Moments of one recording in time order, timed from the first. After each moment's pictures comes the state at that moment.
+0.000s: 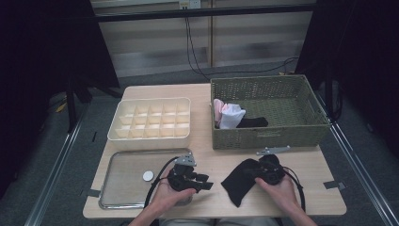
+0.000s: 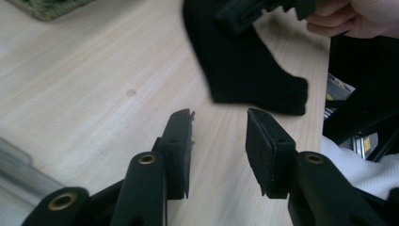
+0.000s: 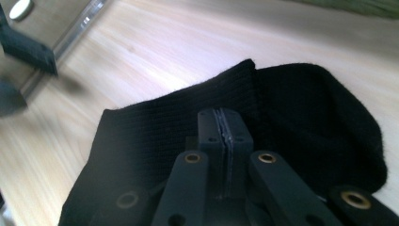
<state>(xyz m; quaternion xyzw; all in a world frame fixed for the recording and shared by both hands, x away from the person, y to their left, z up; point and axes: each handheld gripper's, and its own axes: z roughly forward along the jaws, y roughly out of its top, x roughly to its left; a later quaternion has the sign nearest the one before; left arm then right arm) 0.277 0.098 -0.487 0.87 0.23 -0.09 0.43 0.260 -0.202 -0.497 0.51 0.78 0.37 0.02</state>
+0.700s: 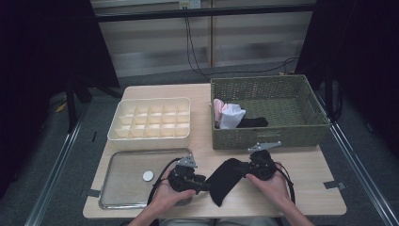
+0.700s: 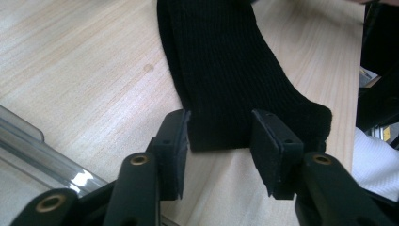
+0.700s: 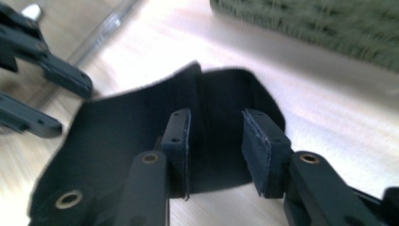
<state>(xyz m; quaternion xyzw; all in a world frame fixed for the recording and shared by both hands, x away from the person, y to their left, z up) 0.282 0.100 -0.498 0.88 0.25 -0.08 0.40 0.271 -0.185 -0.490 0.48 0.79 0.37 0.04</state>
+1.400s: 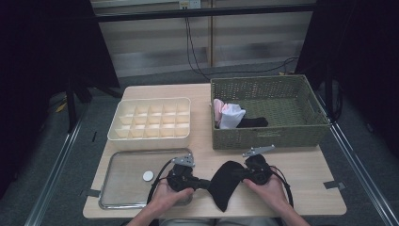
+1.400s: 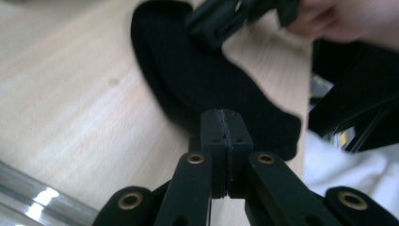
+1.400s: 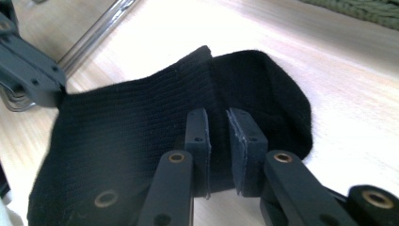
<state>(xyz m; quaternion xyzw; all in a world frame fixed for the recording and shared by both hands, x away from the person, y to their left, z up) 0.281 0.106 -0.487 0.85 0.23 -0.13 0.45 0.264 -0.172 -0.495 0.47 0.81 0.36 0.02</state>
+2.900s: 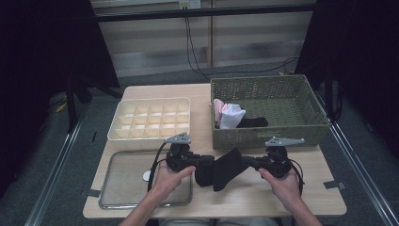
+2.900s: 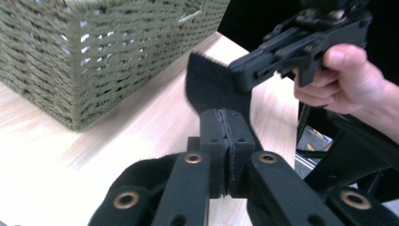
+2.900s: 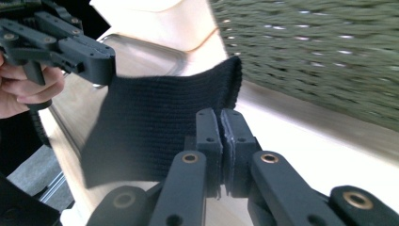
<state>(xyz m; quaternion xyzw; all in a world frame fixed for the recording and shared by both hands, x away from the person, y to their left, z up) 0.311 0.097 -0.439 0.81 0.25 -0.10 0.52 0.254 -0.212 -0.444 0.48 0.74 0.48 0.04</state>
